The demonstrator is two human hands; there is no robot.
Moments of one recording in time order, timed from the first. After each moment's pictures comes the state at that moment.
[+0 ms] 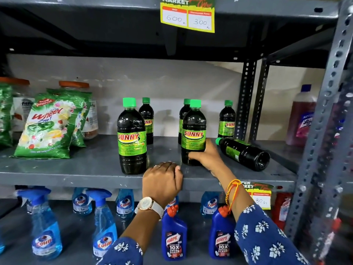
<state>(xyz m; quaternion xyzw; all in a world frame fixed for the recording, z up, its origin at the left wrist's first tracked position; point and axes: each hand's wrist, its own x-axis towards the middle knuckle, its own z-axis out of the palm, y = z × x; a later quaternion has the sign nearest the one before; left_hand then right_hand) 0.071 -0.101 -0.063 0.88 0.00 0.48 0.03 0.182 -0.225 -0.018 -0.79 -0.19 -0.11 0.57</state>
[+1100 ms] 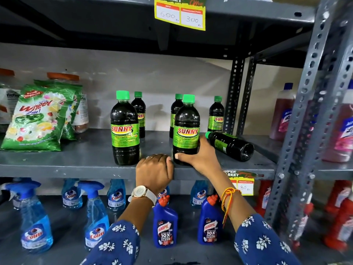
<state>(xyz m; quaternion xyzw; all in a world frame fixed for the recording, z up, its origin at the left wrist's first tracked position) 0.068 -0.103 -0.064 0.88 0.00 0.48 0.04 0.117 -0.243 -0.020 -0.81 -0.21 -0.18 0.51</state>
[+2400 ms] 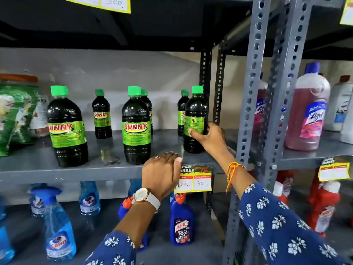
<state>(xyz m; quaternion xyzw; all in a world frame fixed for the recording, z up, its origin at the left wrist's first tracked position) 0.096 -0.235 -0.066 0.87 -0.10 0.48 0.04 0.197 -0.379 -0.007 -0.79 -0.19 -0.22 0.54</state>
